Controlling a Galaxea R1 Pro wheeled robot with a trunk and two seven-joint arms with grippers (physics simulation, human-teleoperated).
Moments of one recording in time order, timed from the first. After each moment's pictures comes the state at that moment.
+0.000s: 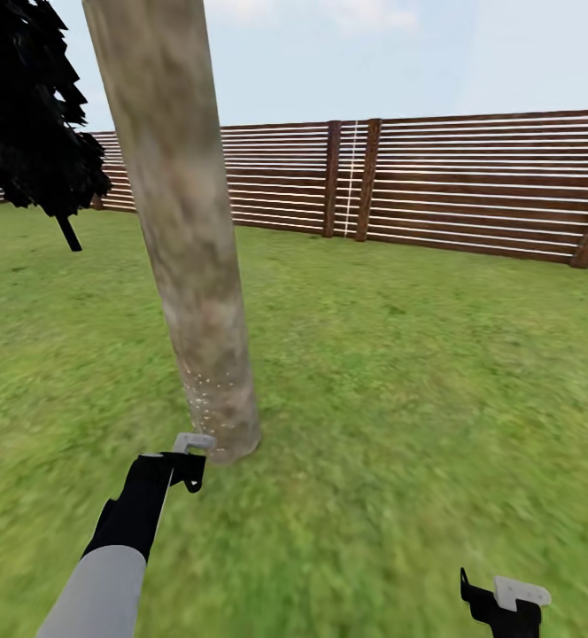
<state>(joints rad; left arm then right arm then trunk) -0.64 -0.13 0.37 -0.90 -0.61 0.57 -0.34 -0.43 -0.08 -1.21 -0.24 0.98 -0.59 0.00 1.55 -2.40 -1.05</state>
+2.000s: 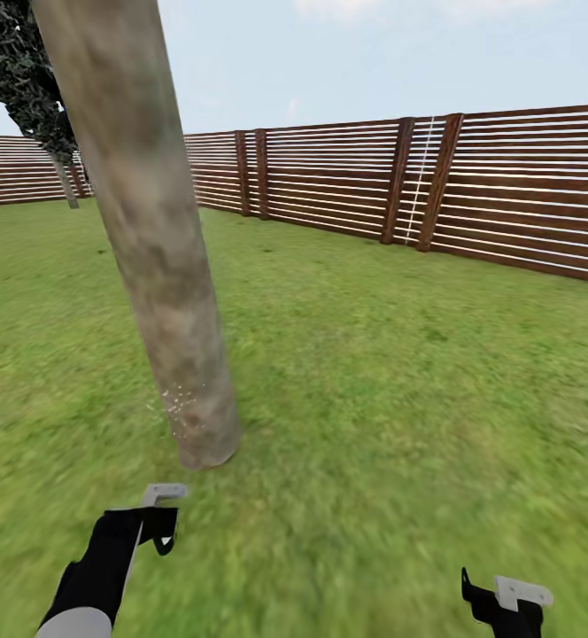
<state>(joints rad) -0.48 -0.07 0.46 -0.90 -0.56 0.56 -0.32 -0.43 -0.08 -1.22 -0.24 0.98 -0.59 0.00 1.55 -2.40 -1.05</state>
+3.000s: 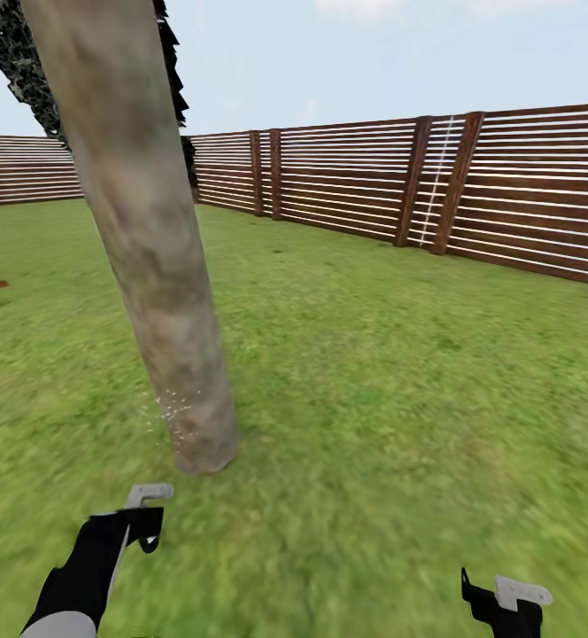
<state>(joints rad) -0.47 -0.02 0.45 -0.88 -0.47 0.53 -0.25 -0.43 -0.08 -1.21 -0.24 0.98 -0.59 0.00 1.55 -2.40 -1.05</state>
